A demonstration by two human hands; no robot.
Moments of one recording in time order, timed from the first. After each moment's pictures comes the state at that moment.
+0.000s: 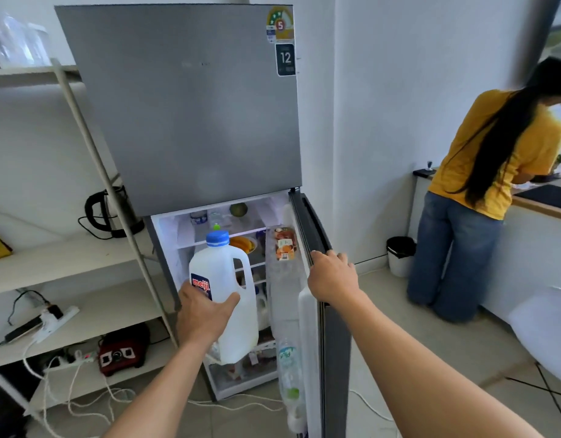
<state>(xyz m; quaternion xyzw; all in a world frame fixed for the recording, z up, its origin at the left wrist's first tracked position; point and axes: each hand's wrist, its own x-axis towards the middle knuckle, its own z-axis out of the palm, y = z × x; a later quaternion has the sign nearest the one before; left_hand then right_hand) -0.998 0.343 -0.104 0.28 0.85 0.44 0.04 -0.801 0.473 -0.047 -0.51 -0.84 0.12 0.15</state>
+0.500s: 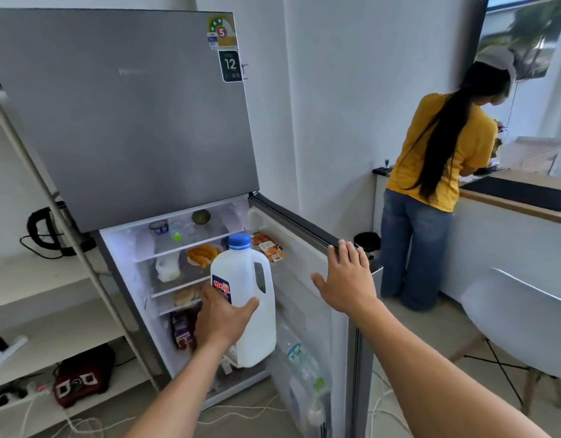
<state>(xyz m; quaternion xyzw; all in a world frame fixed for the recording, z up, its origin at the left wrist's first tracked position) -0.903 0.401 -0.110 0.38 0.82 0.41 0.09 -0.690 0.513 -0.078 -0.54 -0.83 -0.04 0.15</state>
